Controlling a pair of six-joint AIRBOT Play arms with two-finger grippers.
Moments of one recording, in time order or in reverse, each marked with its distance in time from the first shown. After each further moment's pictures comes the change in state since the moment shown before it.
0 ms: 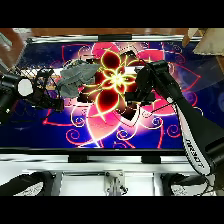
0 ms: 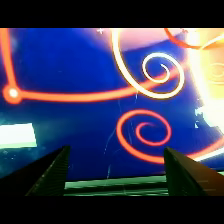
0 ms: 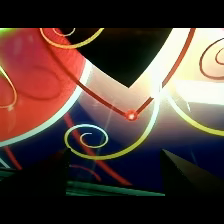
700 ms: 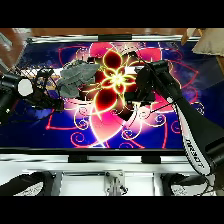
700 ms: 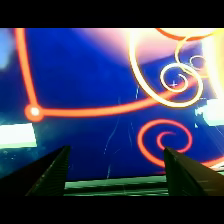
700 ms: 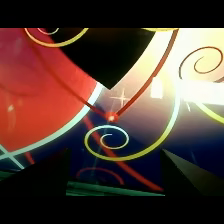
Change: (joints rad) left arm 0.000 0.000 0.000 0.000 0.000 0.000; right arm 0.000 0.000 0.000 0.000 0.010 0.000
